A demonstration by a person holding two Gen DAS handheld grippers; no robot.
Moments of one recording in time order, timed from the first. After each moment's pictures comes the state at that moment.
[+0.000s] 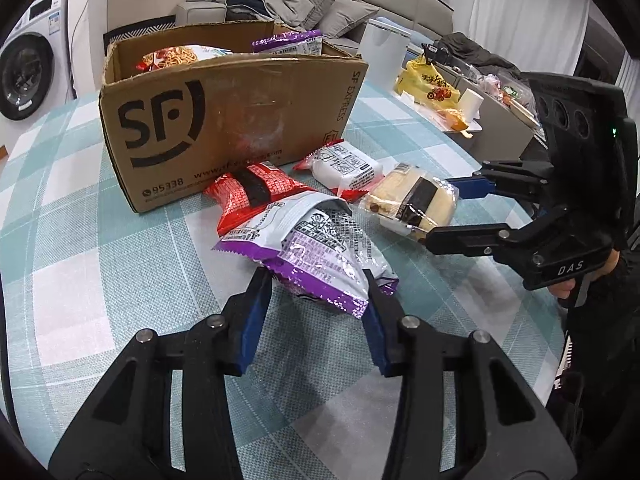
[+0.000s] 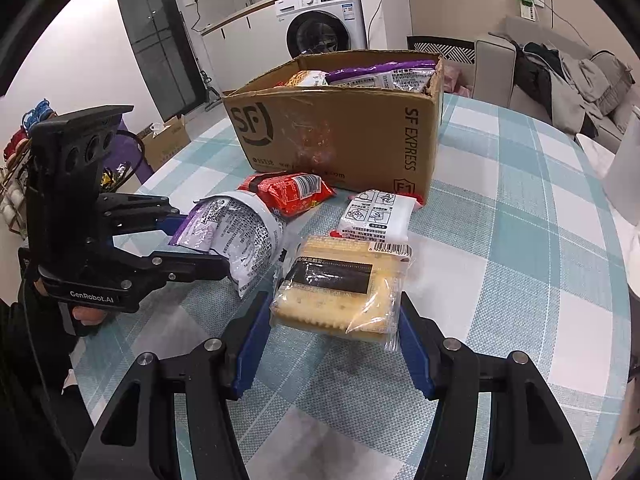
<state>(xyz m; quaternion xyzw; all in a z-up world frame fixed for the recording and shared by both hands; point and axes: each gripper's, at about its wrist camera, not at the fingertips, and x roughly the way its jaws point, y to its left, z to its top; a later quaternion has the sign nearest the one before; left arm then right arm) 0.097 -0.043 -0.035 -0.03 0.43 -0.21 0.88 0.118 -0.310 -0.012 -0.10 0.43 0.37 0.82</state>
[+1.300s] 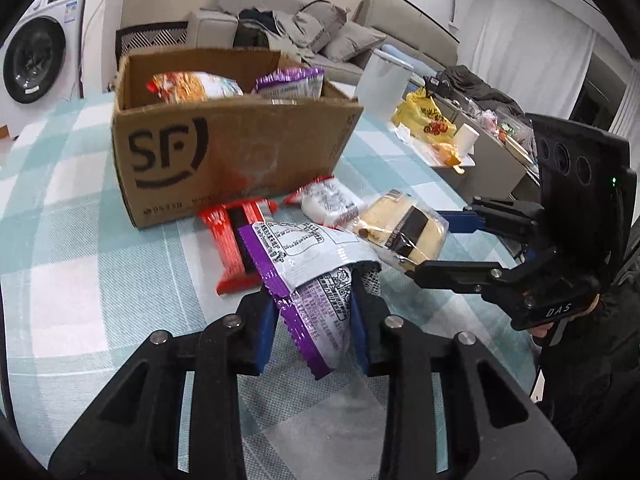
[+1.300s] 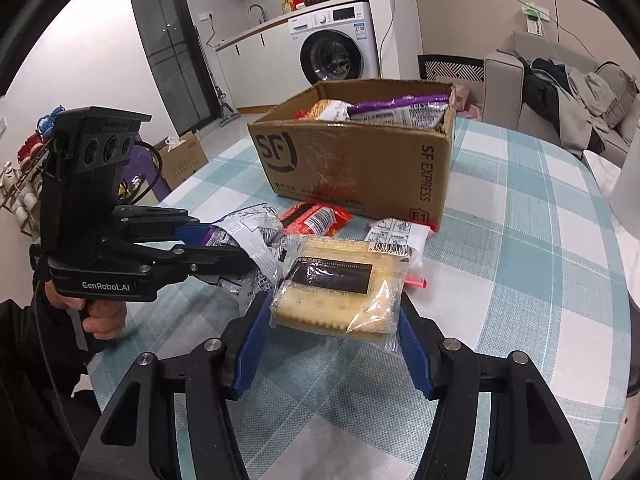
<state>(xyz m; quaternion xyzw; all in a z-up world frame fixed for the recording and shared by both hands) 0.097 -0.047 -0.010 -0.09 0.39 -0.20 0.89 0.110 -0.310 0.008 -0.08 0.39 0.39 0.83</state>
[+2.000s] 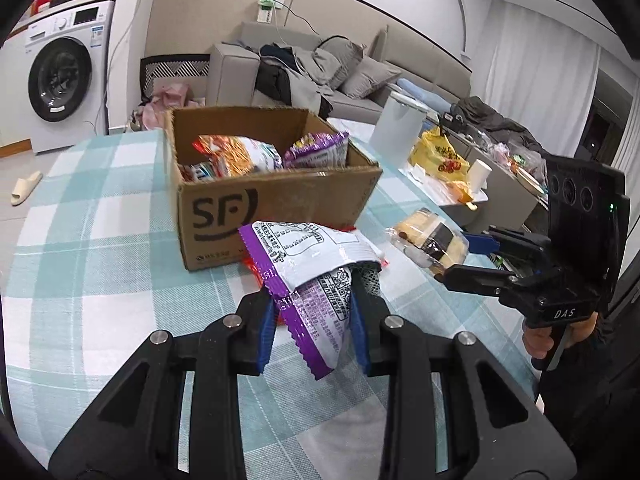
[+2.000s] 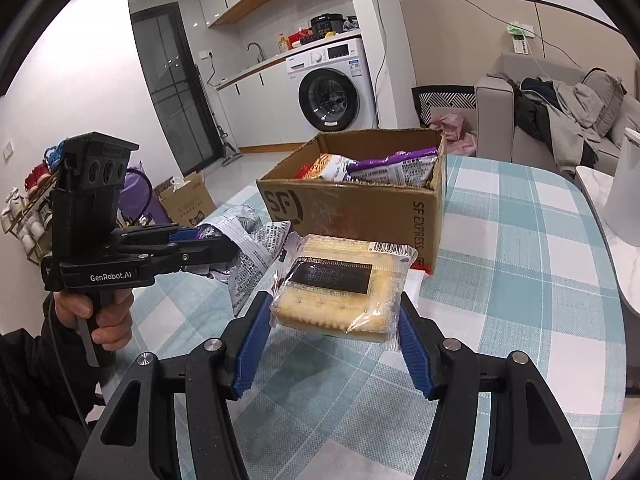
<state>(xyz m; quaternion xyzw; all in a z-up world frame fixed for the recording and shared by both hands) 0.075 -0.009 0.034 -0.10 0.34 -0.16 0.92 0.104 -0.320 0.038 -0.03 0.34 0.39 0.85</state>
